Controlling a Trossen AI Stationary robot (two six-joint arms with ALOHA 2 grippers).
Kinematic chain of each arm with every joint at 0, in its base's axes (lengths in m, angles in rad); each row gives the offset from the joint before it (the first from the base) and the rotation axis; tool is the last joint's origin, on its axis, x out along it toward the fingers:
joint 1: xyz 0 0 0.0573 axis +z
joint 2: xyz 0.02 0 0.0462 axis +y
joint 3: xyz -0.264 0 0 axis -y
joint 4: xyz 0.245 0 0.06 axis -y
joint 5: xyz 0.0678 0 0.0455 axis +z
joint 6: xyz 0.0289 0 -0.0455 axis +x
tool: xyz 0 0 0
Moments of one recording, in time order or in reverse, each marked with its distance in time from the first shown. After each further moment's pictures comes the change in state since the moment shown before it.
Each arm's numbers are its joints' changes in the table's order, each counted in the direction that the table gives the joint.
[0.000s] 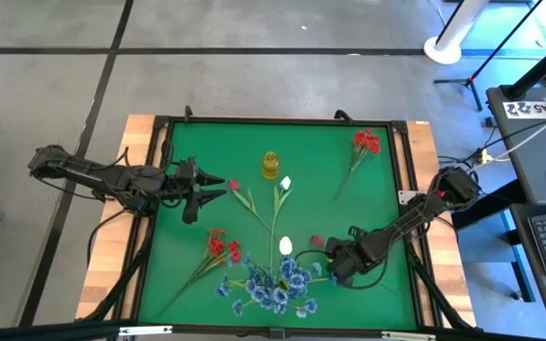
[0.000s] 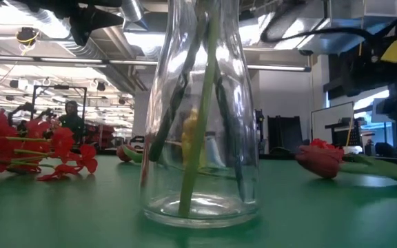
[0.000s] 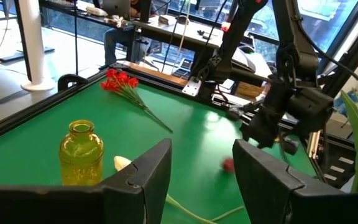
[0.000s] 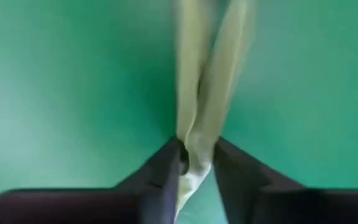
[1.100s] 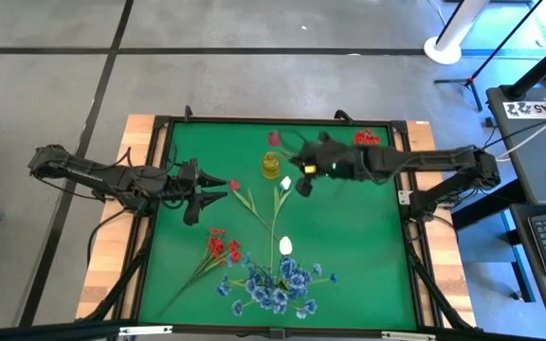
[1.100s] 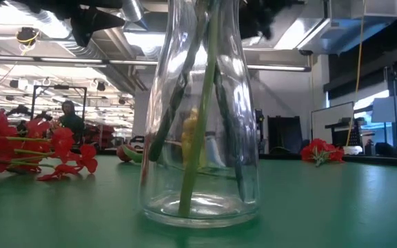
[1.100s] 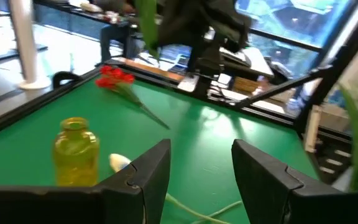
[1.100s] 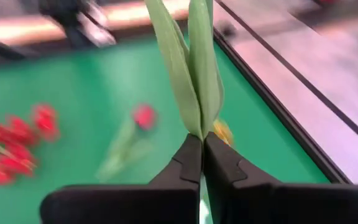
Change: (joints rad) left arm 0.000 0.023 0.000 0.008 -0.027 0.009; right arm -0.646 -0.286 0.265 0.387 -0.256 -0.838
